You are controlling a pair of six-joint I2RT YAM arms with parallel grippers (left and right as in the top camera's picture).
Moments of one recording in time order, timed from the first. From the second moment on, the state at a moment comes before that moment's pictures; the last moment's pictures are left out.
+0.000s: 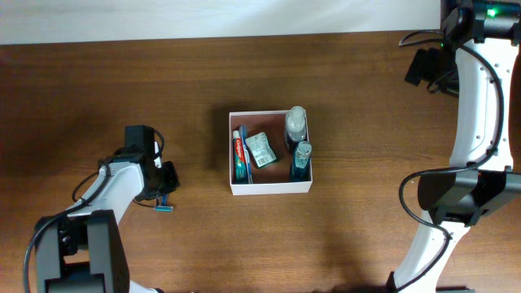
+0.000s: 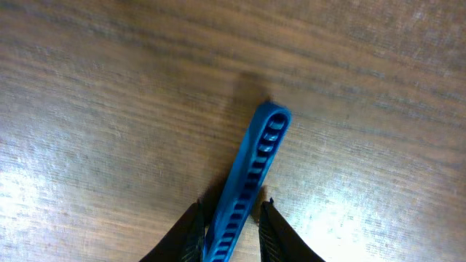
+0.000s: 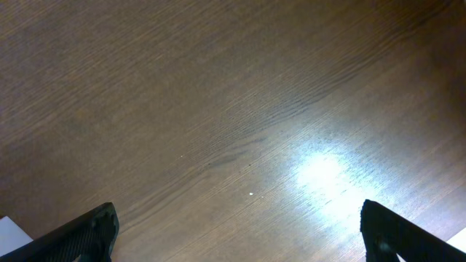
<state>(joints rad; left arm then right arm) 0.05 1.69 0.88 -0.58 0.02 -0.26 -0.15 2.16 2.47 -1.69 0.27 0.39</state>
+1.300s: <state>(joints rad) 0.05 1.69 0.88 -0.59 0.03 -0.27 -0.15 2.16 2.47 -1.69 0.27 0.39</state>
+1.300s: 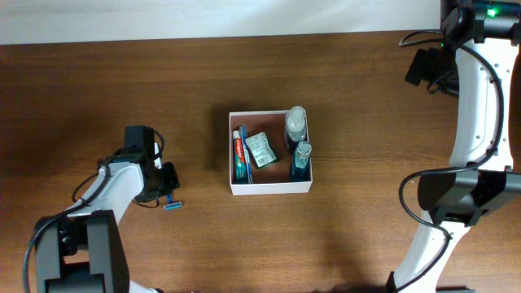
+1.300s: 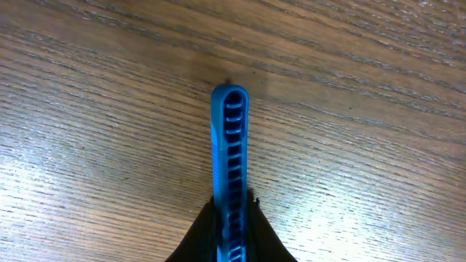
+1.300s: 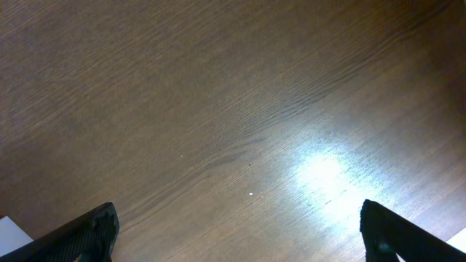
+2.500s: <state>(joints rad) 0.02 1.66 1.04 -0.56 0.03 -0.35 -0.15 2.16 2.47 -1.69 0.27 0.39</state>
